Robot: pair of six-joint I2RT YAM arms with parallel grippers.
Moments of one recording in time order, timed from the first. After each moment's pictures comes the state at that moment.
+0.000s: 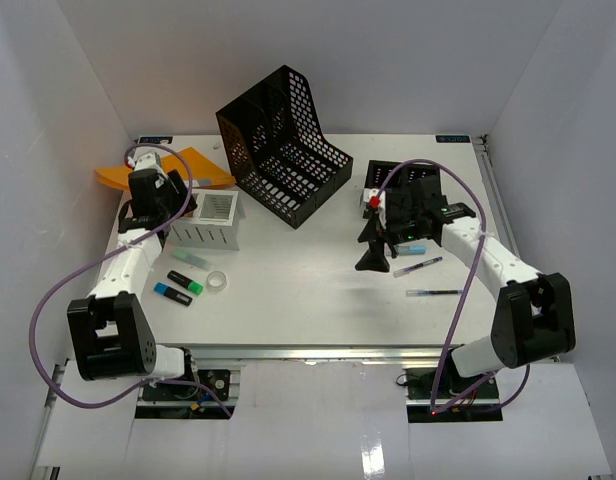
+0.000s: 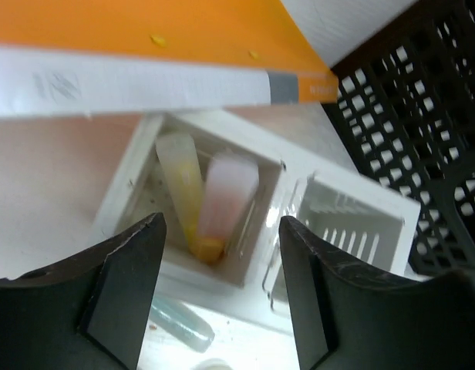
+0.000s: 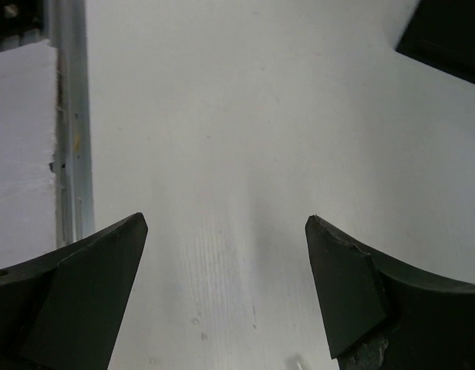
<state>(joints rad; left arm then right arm) 0.10 1.36 0.96 -0.12 0.01 -0.31 0.30 1.43 1.04 -0.61 -0.99 -0.76</state>
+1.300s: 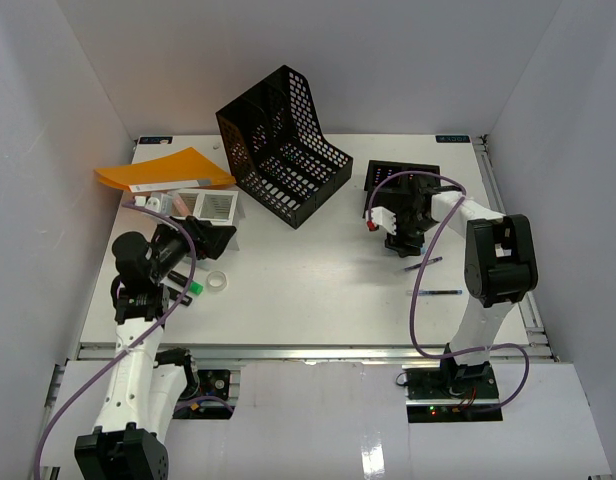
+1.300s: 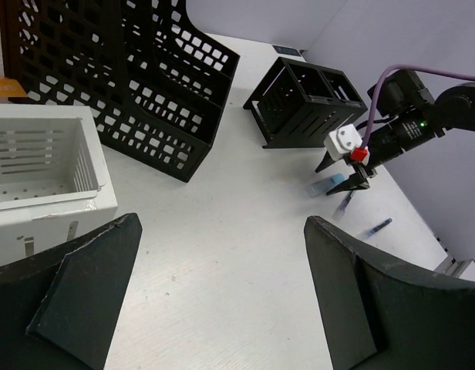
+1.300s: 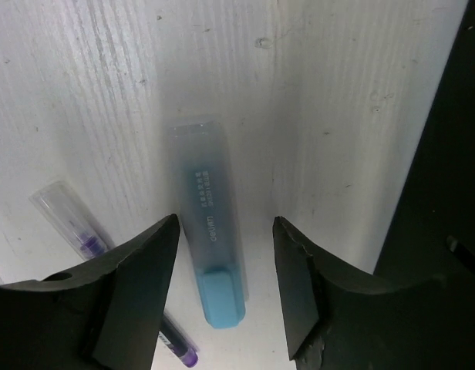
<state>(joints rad) 0.10 0.72 0.55 0.12 0.69 -0.43 0.18 1.85 1.22 -0.74 -0.38 -1.36</state>
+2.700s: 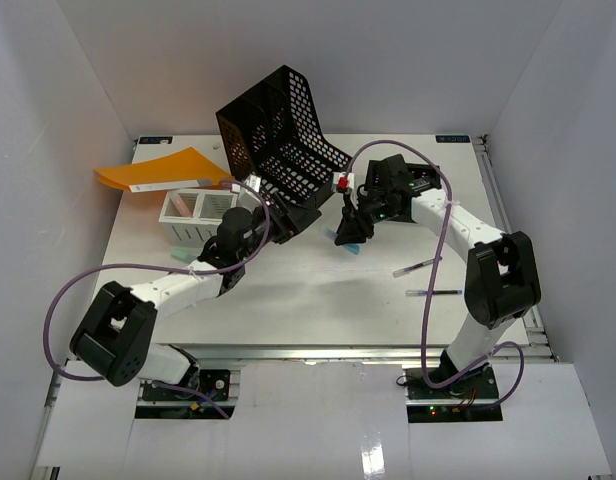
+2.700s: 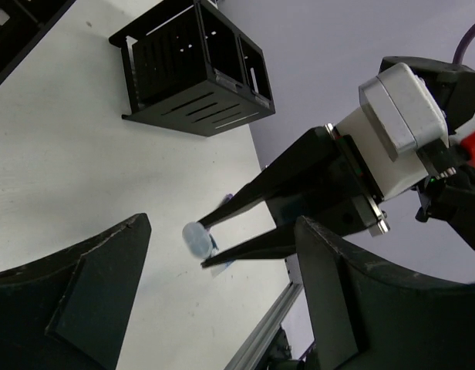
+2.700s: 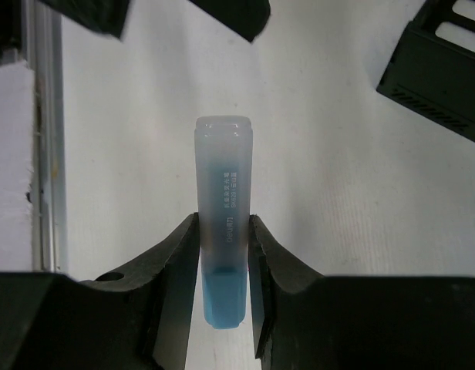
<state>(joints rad) -0.58 1.39 0.69 0.61 0.17 -0.99 0.42 1.72 1.33 -0.63 -0.94 -0.68</state>
